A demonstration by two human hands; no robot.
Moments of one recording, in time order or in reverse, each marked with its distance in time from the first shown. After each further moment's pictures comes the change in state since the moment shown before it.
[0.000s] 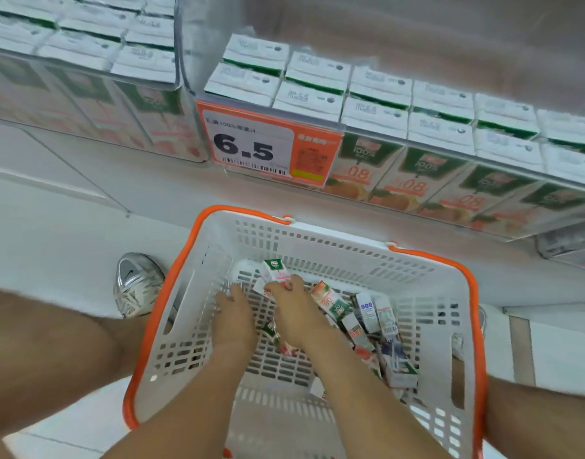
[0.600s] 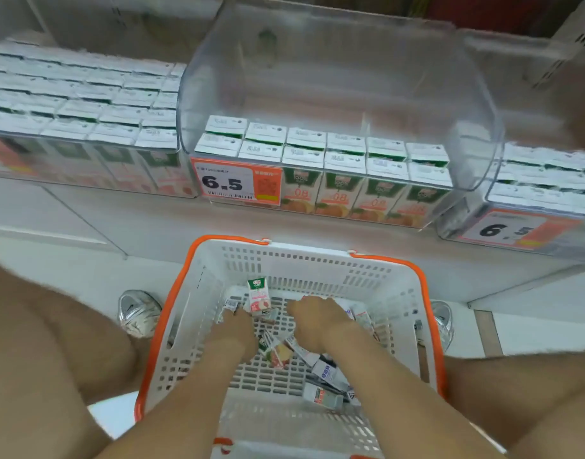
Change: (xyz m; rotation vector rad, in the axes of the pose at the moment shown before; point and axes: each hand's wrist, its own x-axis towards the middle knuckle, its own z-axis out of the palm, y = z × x) left_hand -0.033 0.019 -0.062 0.209 -0.309 0.095; right_hand -0.088 -0.001 -0.083 -0.339 -0.093 0.030
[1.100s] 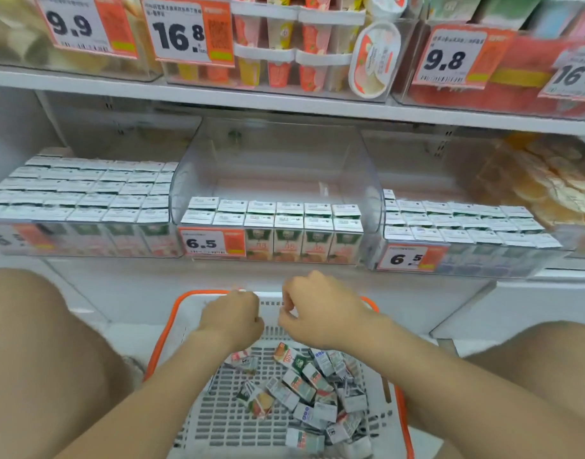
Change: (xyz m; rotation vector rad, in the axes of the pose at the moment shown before) left_hand -0.141 0.051 -0.141 0.162 0.460 0.421; right_hand -0.164 -0.012 -0.125 0.024 0.552 -0.039
